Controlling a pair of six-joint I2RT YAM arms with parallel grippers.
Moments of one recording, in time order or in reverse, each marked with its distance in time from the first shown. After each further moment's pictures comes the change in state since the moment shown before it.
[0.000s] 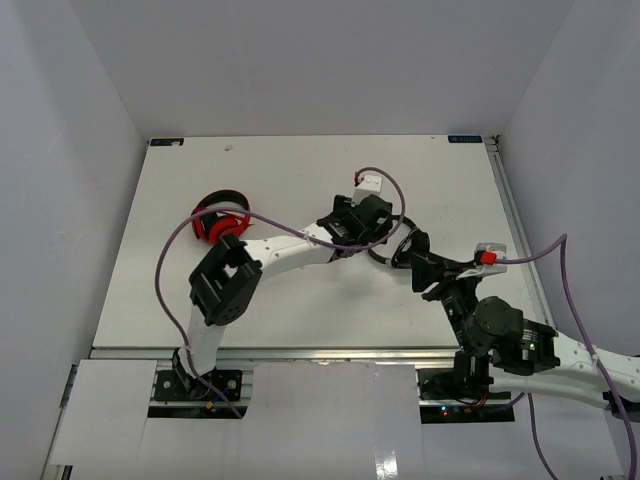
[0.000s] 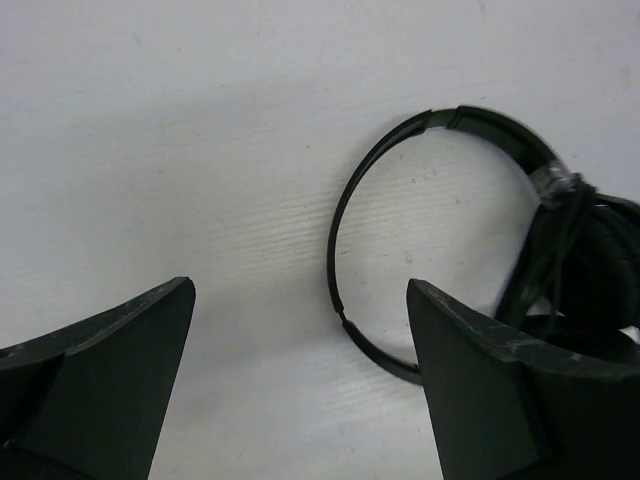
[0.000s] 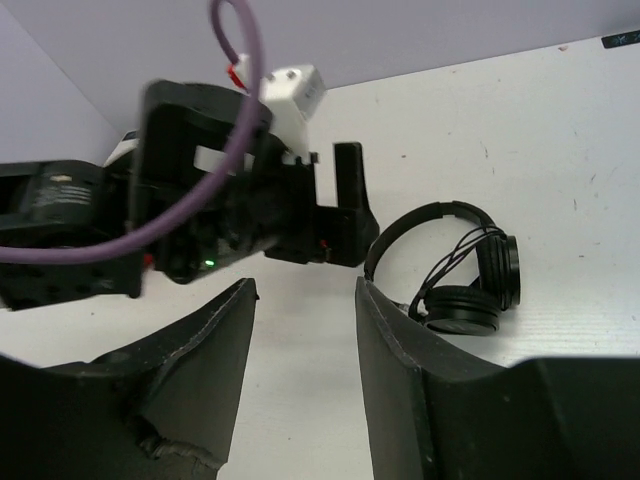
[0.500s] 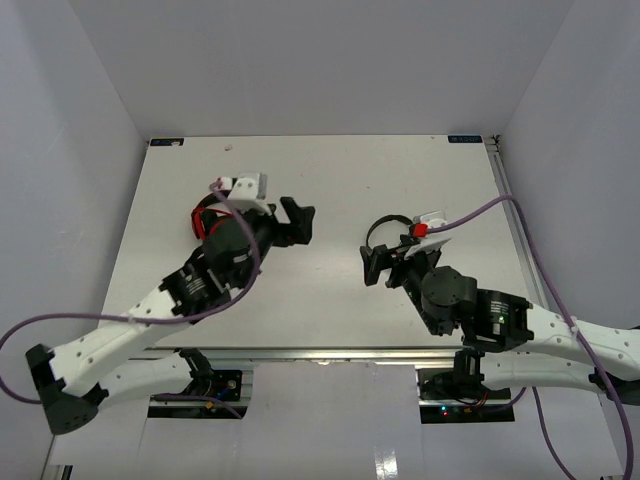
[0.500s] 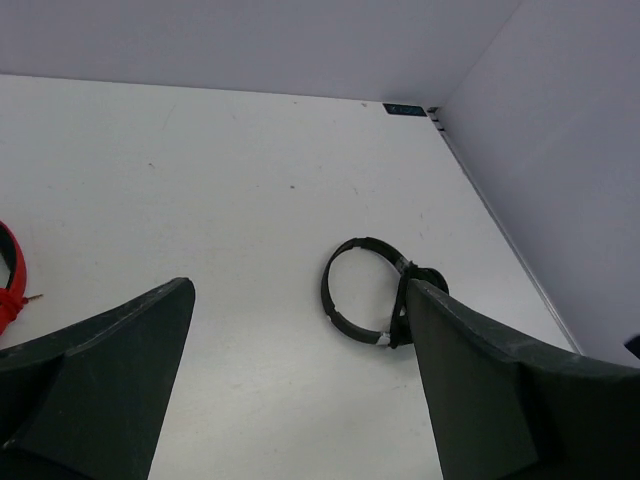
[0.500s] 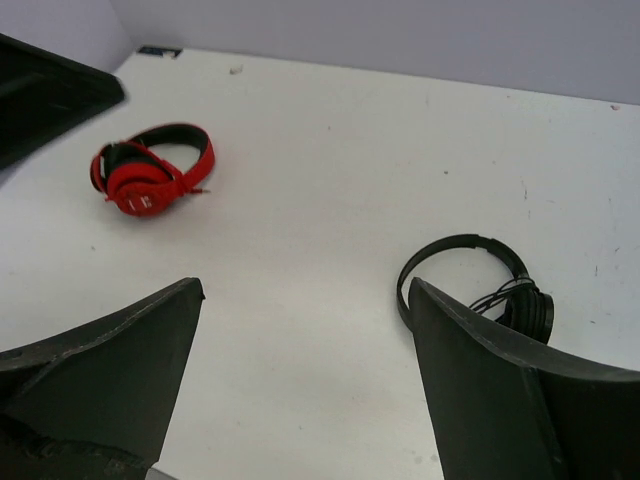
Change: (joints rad) left arm 0.000 -1.038 -0.541 0.097 -0.019 0.081; right arm -0.003 0.427 0.362 -0.097 -0.147 -0.099
